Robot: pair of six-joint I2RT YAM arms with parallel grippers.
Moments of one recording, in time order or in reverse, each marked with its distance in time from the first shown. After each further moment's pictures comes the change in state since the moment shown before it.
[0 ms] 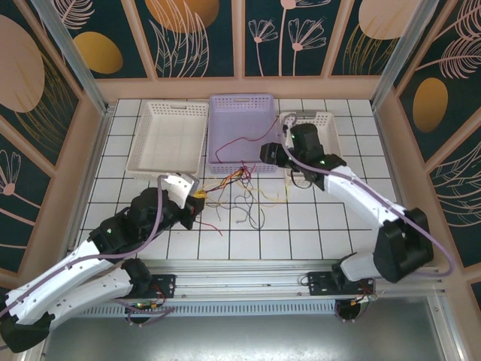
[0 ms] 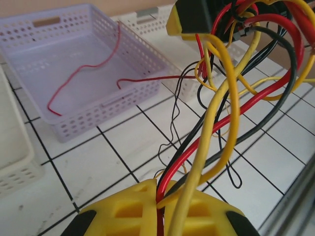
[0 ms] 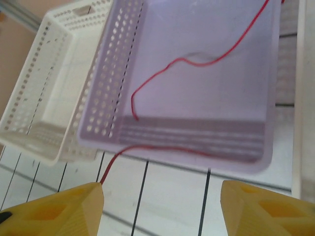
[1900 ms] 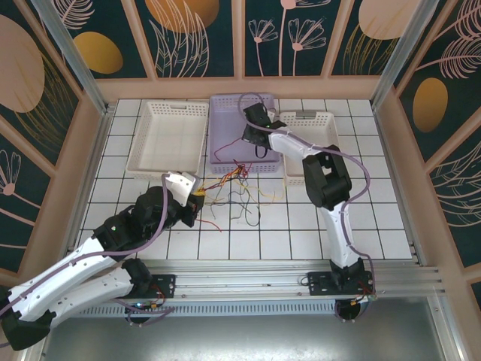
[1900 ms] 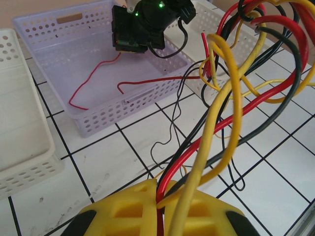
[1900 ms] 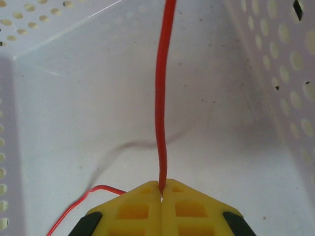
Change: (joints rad) left arm 0.000 0.043 0.000 0.000 -0.054 0.001; right arm 0.063 0.819 0.726 -0.131 0.378 0.208
